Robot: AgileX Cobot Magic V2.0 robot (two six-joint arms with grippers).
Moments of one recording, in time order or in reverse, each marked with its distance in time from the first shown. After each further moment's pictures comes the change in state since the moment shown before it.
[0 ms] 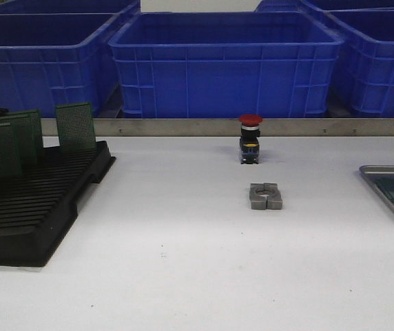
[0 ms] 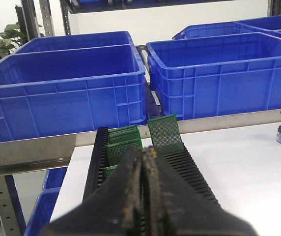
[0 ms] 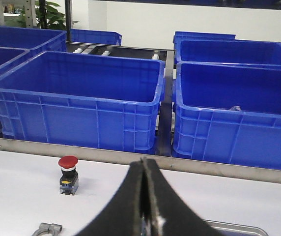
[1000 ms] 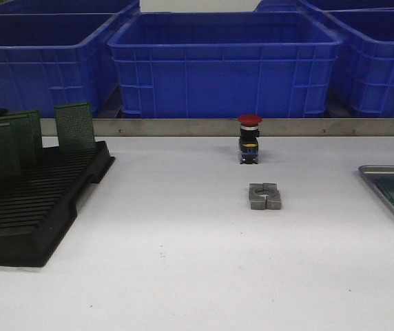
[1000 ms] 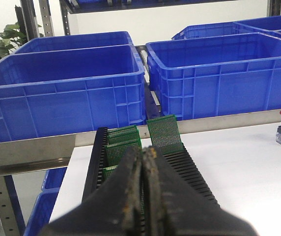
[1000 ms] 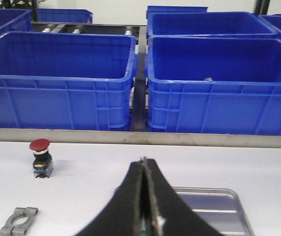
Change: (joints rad) left arm 0.000 0.000 0.000 0.000 0.000 -0.002; right arm 0.002 -0.055 0.000 -0.857 0.011 0.892
